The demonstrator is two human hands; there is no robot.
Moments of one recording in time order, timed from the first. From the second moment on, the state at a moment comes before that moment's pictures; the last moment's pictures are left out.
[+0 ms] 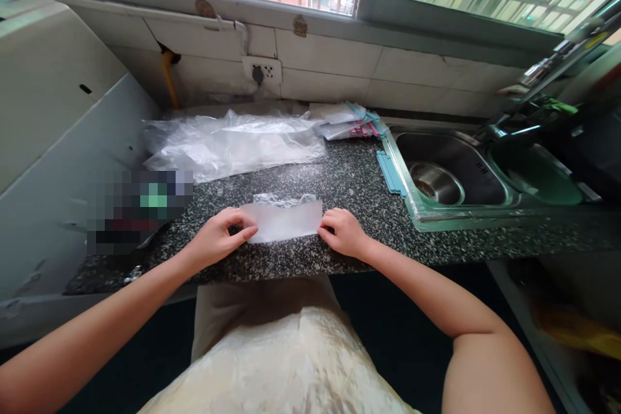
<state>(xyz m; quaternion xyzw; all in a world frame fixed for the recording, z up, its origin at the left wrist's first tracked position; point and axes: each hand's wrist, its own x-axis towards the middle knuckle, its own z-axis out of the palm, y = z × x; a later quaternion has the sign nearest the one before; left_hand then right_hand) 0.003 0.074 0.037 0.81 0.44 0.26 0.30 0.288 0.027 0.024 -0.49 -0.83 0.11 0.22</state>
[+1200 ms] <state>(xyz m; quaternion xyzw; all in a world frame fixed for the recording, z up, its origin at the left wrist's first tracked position) 0.017 0.071 0.015 0.94 0.22 0.24 -0.05 0.283 0.023 0.029 -0.43 -0.88 -0.19 0.08</state>
